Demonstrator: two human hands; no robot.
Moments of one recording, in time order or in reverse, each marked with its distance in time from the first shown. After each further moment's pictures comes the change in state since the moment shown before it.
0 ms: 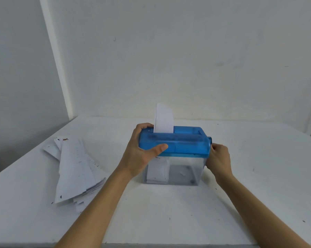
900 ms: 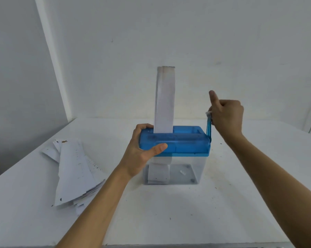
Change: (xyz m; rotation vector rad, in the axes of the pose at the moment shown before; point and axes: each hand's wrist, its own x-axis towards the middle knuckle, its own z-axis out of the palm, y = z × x) left_hand -0.001 0.007 0.000 -0.081 -0.056 -0.060; right_hand 0.044 -0.096 -0.031 -0.029 0.224 -0.345
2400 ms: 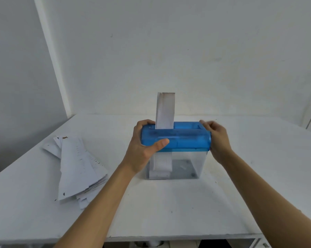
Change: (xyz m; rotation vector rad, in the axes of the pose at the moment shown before) left_hand 0.001 -0.003 0.006 -0.041 0.026 0.039; right_hand -0.043 0.060 0.019 0.365 -0.281 0.353
